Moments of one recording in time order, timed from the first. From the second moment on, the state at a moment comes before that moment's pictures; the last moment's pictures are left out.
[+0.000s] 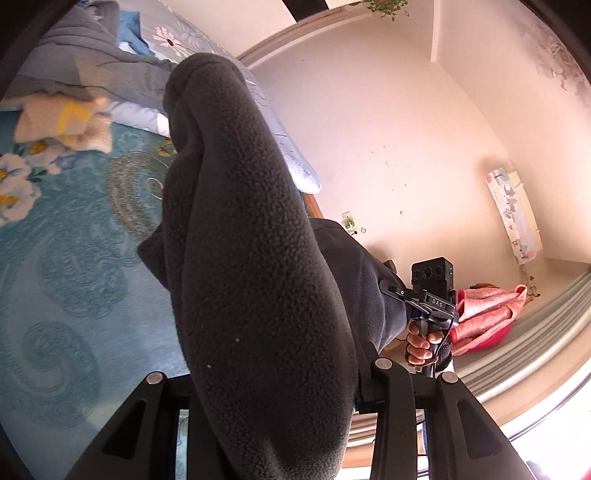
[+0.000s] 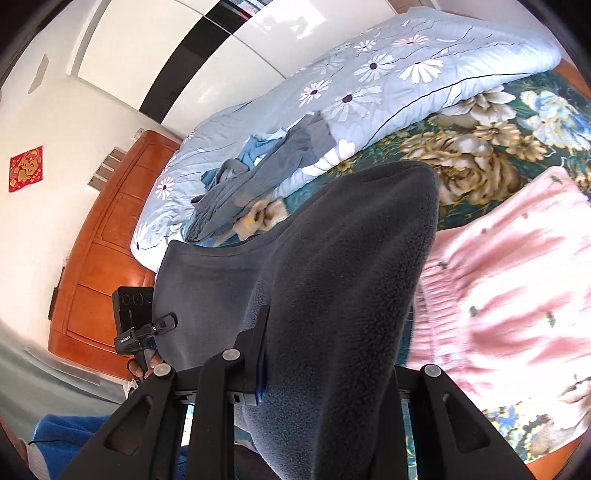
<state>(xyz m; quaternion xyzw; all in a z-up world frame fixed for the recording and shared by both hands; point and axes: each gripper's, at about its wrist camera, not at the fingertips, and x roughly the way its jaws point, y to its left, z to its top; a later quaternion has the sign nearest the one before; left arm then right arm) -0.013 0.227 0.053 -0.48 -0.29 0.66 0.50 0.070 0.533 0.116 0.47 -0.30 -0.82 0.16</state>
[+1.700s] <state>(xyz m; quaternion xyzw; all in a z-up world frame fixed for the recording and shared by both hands) -0.012 0.401 -0.068 -0.55 -0.27 0.62 0.50 0.076 0.809 0.000 0.51 -0.36 -0.77 0.14</state>
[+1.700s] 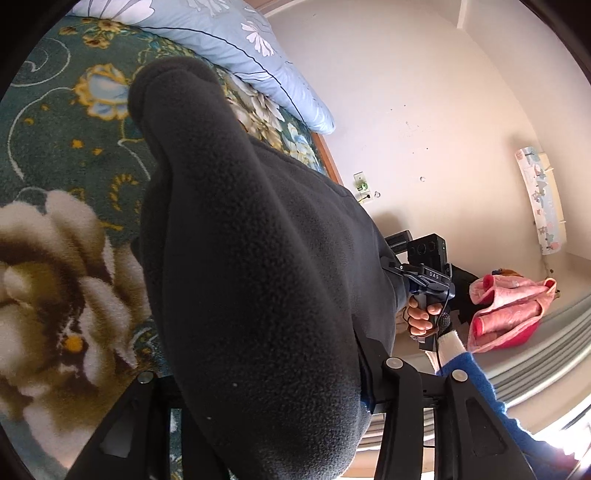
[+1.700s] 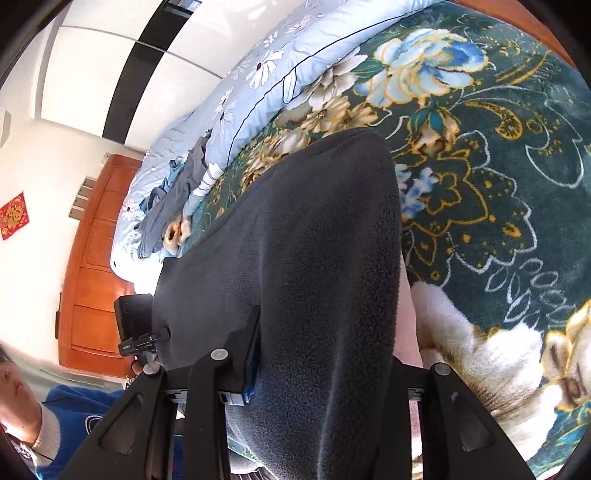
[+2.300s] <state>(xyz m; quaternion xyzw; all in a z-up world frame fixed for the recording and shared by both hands) -0.077 0.206 -0.016 -0.48 -0.14 0.76 0.40 0.133 0.791 0.095 0.51 -0.25 -0.82 -0.07</state>
